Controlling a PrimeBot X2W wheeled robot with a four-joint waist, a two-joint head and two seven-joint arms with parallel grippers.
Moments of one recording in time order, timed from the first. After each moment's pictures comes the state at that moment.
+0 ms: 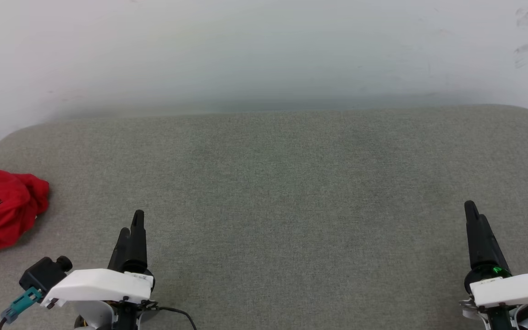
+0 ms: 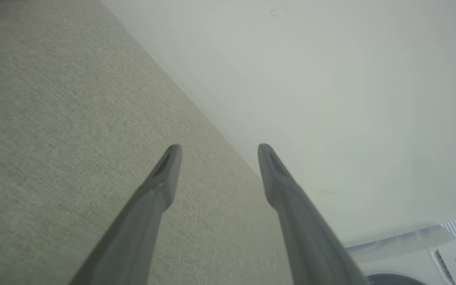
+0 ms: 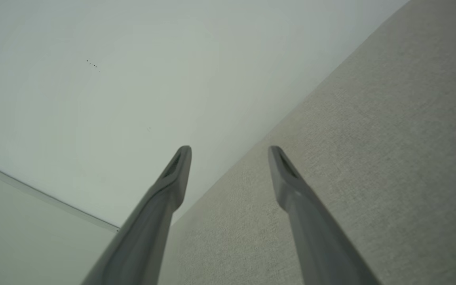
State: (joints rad) left arm -0.05 0.05 0.04 0.10 -1.01 0.01 -0.03; right arm -0.01 -0.05 -0.11 0.07 0.98 0.13 -0.03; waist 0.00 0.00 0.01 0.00
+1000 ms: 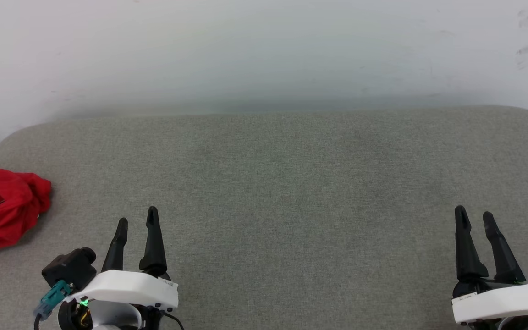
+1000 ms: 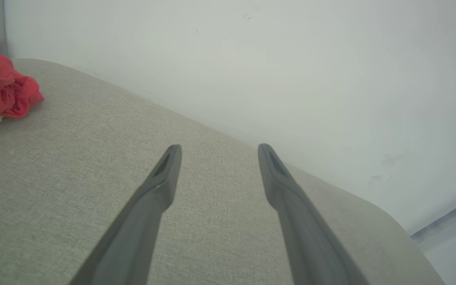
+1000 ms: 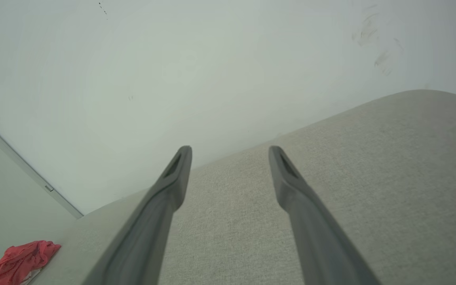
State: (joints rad) left arm -0.02 0.06 -0.05 0.03 -0.57 0.09 -0.13; right arm 0.05 -0.05 -0.07 -0.02 0.54 0.13 -0.13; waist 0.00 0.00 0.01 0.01
